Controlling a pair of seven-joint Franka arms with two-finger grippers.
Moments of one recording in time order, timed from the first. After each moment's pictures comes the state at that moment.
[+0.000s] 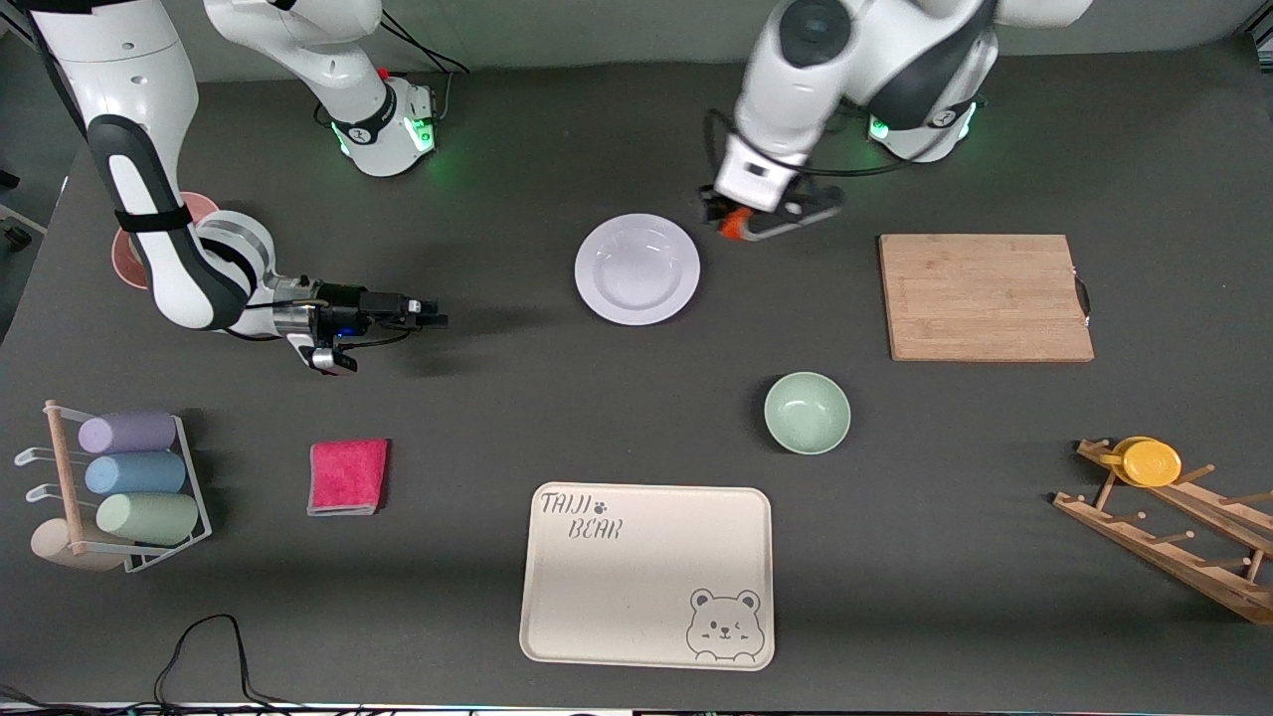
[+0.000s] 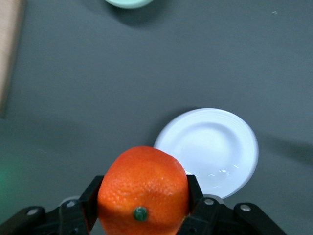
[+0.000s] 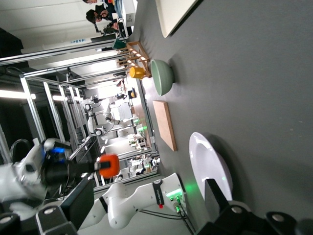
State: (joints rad) left arm -0.37 -0.01 -0.50 -2.11 -0.13 2.14 -1.23; right arm 0.03 0.28 -0.10 -2.41 1.45 1.73 -0.90
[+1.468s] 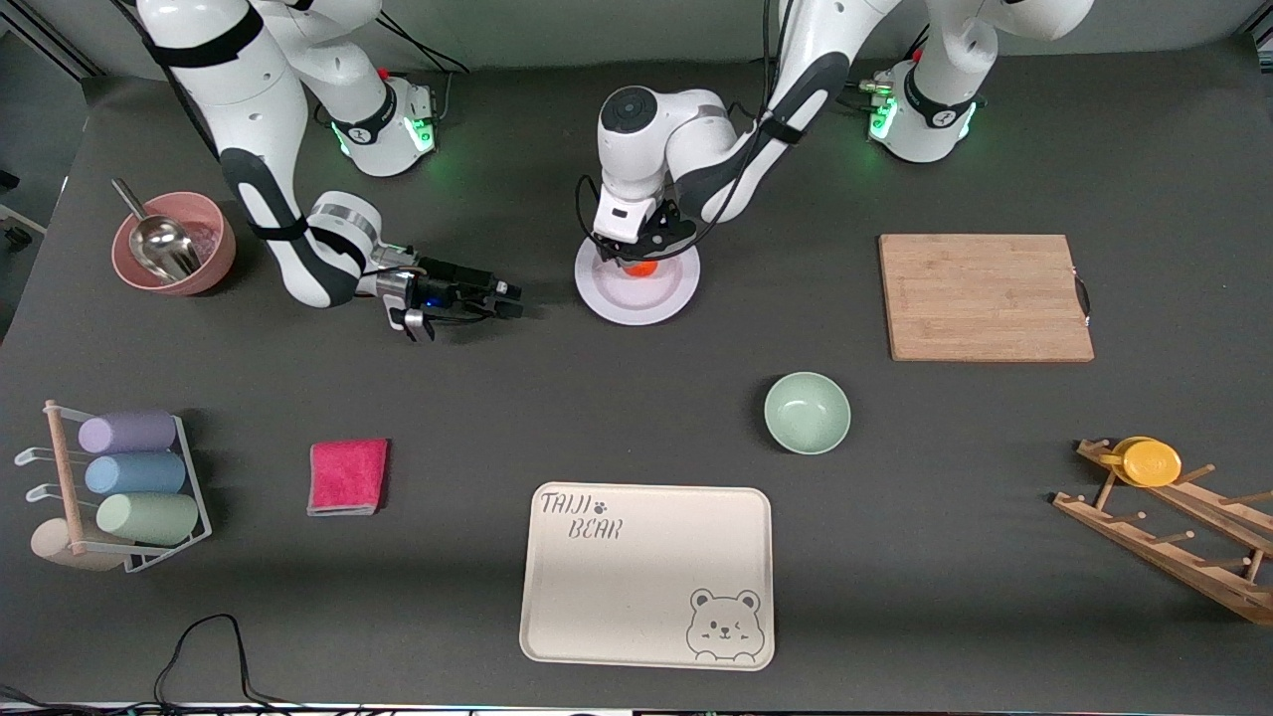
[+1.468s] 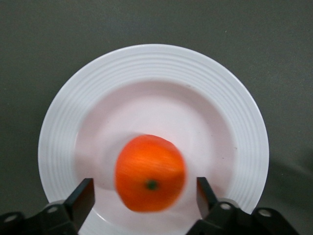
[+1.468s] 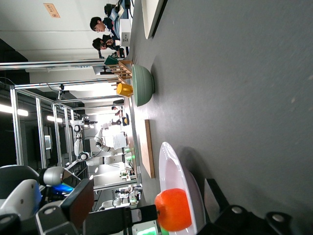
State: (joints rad) left arm -0.61 0.50 -0.48 -1.98 0.34 2.44 -1.76; right arm 0.36 0.38 -0.10 -2.59 2.00 1.85 -1.33
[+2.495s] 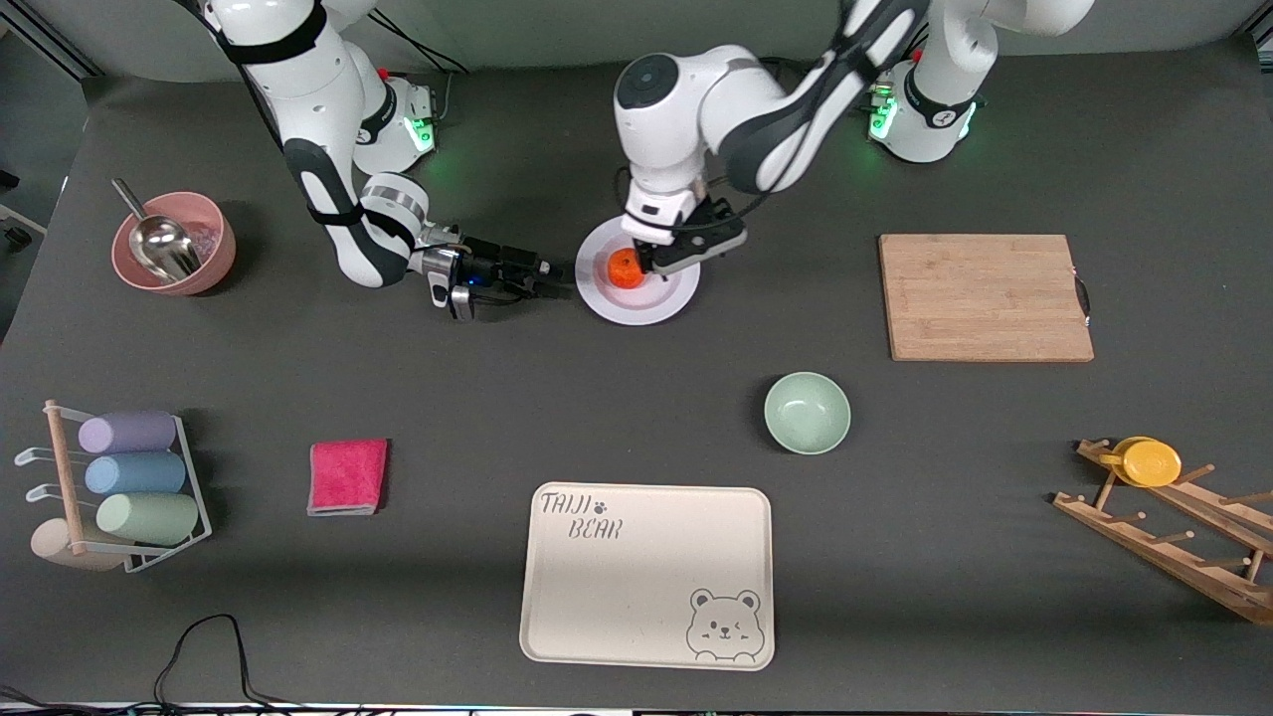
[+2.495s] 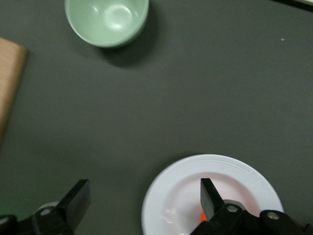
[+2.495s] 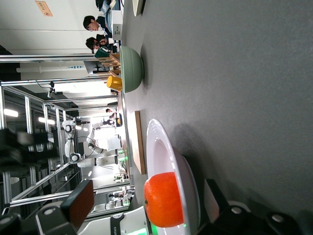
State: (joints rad) left arm -0.44 0.23 -0.47 -1.92 0.27 2.01 -1.35; right arm 0.56 0.43 -0.10 -2.63 2.24 1.86 -1.42
